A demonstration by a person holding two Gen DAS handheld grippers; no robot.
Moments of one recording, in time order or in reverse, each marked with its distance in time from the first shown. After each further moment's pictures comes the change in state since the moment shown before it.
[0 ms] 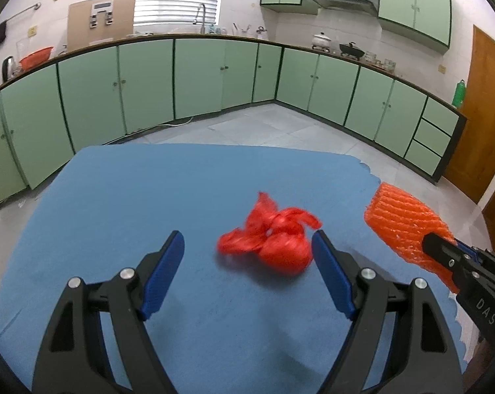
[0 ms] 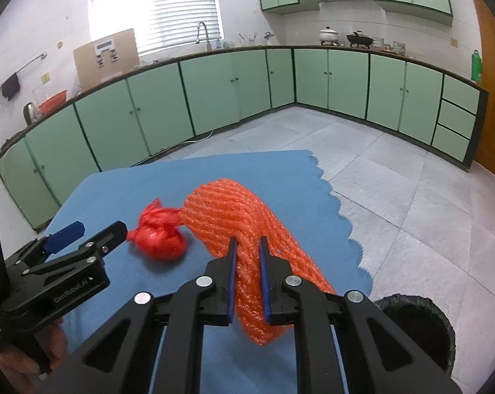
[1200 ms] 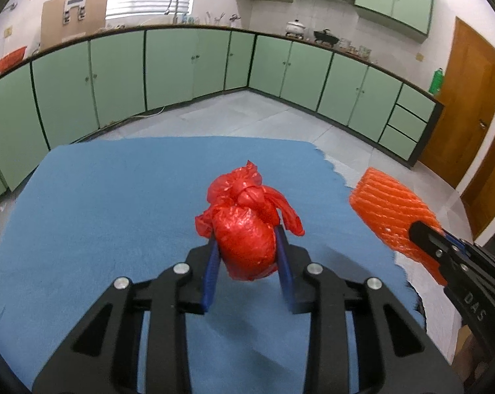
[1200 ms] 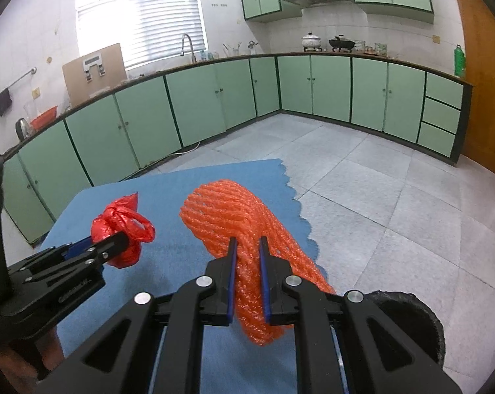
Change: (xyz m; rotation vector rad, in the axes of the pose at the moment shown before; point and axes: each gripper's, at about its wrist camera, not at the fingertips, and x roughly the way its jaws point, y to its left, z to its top) left arm -0.024 -0.044 -0.005 0.037 0.057 -0.111; right arm -0.038 -0.029 -0.010 0.050 -0.045 -0.036
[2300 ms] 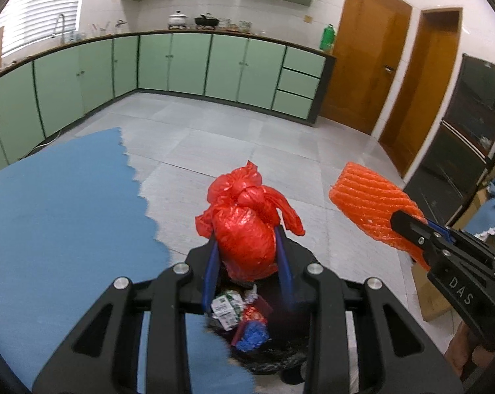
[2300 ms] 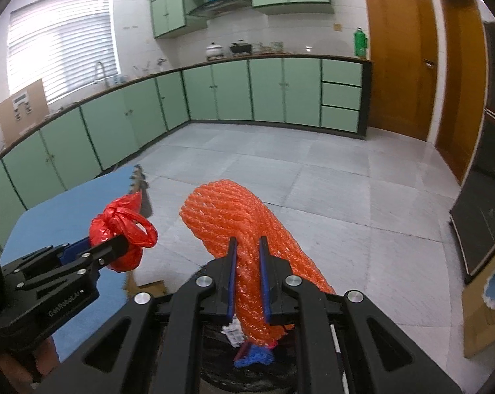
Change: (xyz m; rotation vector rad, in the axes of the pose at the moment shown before) left arm -0.043 -0.239 -0.101 0.263 0.054 -0.357; right arm -0.156 -0.184 -0.072 0.193 -0.037 -0.322
